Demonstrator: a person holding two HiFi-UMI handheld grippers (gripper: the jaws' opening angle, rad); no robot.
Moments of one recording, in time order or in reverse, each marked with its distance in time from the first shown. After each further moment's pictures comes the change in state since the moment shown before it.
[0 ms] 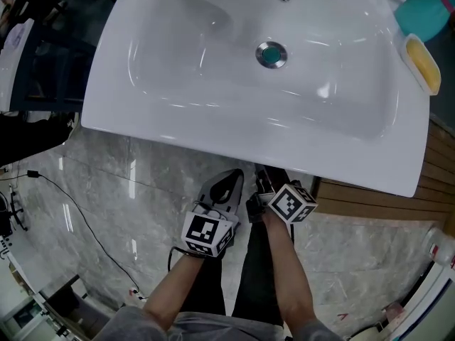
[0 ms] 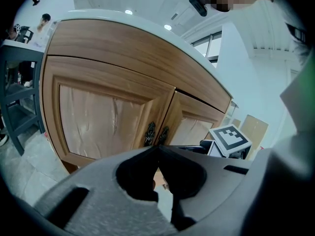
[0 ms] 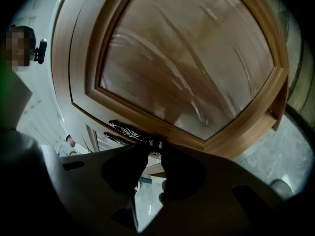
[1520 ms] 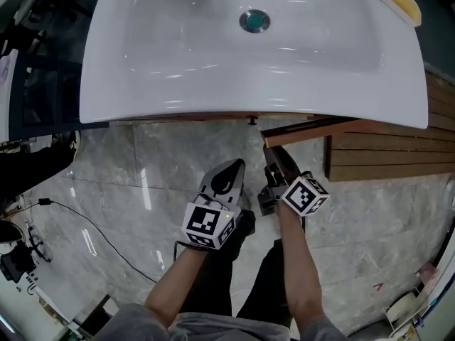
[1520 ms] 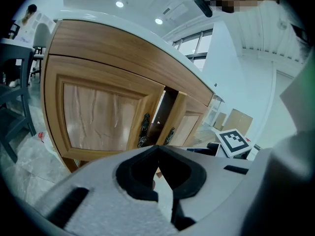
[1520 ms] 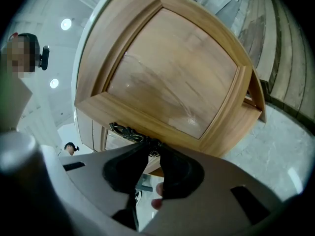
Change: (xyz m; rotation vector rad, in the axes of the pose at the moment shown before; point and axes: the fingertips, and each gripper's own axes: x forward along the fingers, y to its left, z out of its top) left arm -0.039 0.000 -0.020 0.054 0.070 -0.140; right arm -0.049 0.001 -0.033 0.053 -0.145 -0.024
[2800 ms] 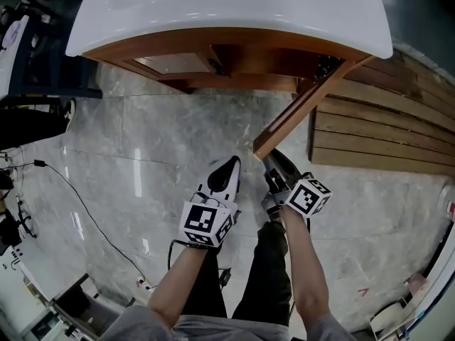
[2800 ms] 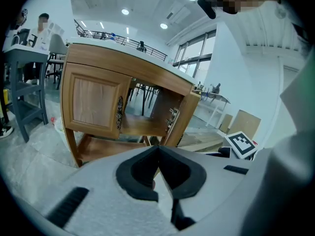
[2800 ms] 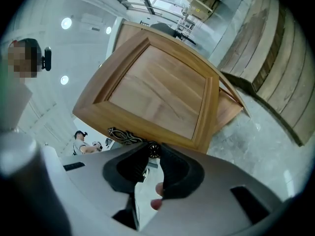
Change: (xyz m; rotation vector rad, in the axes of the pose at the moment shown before) left arm -0.032 -0.126 -0.072 -0.044 -0.052 0.119; right arm -0.155 -0.040 -0.022 -0.026 0.182 0.114
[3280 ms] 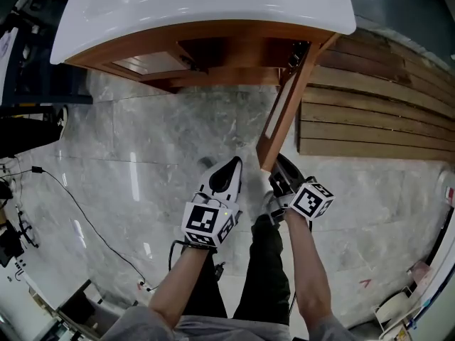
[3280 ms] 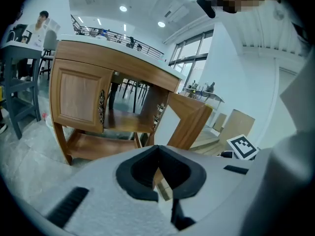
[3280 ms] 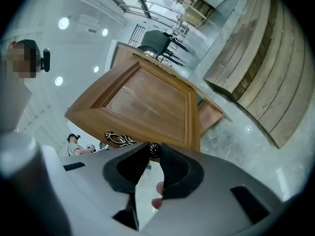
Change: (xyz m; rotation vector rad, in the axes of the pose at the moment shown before) left arm 0.010 -0.057 -0.014 0.000 0.018 -0.056; right arm -0.071 -0.030 0.010 0.018 -0.033 -0.071
